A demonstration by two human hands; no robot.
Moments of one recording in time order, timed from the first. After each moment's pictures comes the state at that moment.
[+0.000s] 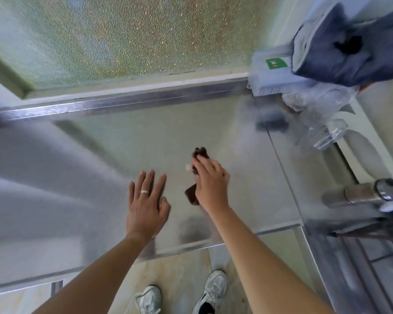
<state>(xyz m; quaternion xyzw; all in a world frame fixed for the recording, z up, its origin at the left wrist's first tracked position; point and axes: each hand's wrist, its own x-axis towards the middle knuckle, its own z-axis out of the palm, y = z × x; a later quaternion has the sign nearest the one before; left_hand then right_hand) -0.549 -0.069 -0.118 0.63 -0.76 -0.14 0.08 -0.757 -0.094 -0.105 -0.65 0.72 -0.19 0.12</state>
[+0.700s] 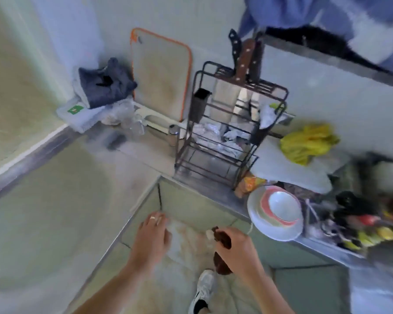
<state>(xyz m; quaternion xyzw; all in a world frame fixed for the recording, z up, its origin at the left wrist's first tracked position) -0.658 0.136 0.045 0.16 -0.96 -0.21 0.04 -0.752 0.377 0.089 -0.14 0.92 -0.28 0.22</state>
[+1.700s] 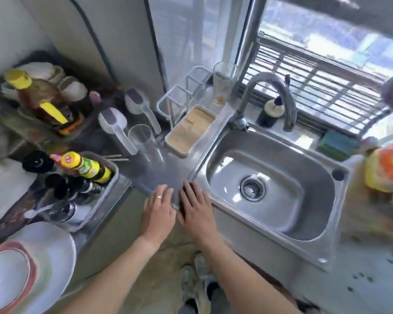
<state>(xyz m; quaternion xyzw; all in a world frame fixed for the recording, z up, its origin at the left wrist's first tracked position) -0.818 0.717 -0.062 -0.49 -0.85 -0.09 -0.14 -0.699 0.796 -0.094 0.35 0.92 -0.17 -0.04</state>
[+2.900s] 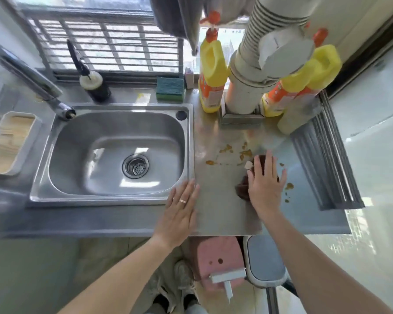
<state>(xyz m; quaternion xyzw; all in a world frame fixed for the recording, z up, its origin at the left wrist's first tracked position) -0.437 0.804 -0.114 -0.82 -0.55 -0.06 -0.14 -0.162 0.880 -0.110 0.78 0.62 -0.01 -0.06</state>
